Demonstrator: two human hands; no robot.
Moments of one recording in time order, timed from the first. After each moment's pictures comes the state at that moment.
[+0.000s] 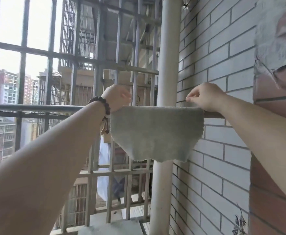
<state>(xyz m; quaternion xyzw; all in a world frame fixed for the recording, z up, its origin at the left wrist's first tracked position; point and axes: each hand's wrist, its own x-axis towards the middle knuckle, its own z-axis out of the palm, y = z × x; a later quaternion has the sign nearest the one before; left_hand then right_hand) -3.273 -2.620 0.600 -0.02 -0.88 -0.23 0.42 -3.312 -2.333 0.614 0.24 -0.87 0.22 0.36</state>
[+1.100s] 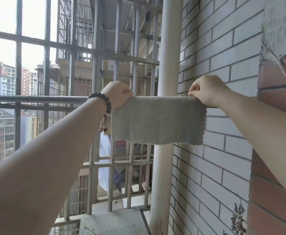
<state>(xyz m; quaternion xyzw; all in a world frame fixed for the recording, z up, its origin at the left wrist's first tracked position) -3.273 -2.620 0.582 -0.02 -0.90 -0.11 0.41 -3.319 -2.337 0.600 0.25 -0.86 0.16 0.41</state>
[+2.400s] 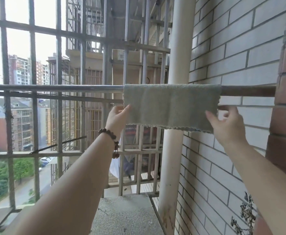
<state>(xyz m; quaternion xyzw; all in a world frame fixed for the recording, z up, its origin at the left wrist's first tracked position) -3.277 -2.623 0.461 0.05 -0.66 -0.64 0.39 -3.308 -2.337 0.468 0.13 -0.74 0.54 0.38</state>
